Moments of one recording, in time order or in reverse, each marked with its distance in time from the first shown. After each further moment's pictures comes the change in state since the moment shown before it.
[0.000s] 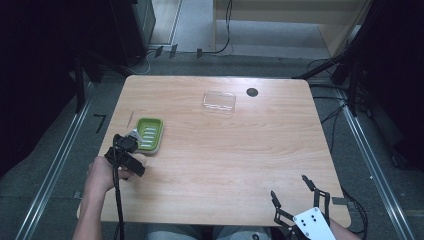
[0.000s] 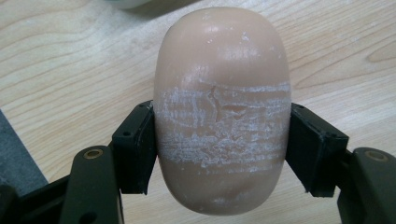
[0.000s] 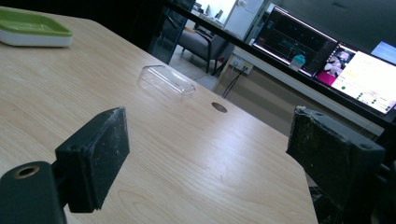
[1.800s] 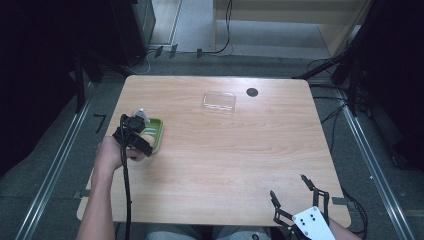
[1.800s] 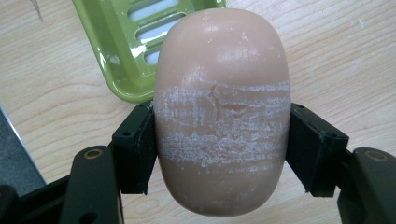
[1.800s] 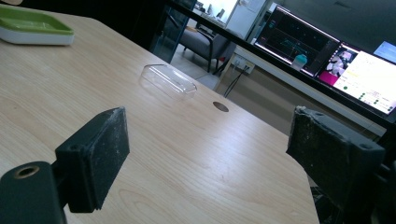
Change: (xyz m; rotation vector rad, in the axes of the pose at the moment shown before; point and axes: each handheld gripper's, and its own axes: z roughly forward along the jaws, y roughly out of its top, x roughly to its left) left arm 0.005 0.050 -0.020 -0.081 -0.007 0.006; right arm 0.000 0.000 0.002 0.004 0.006 -0.002
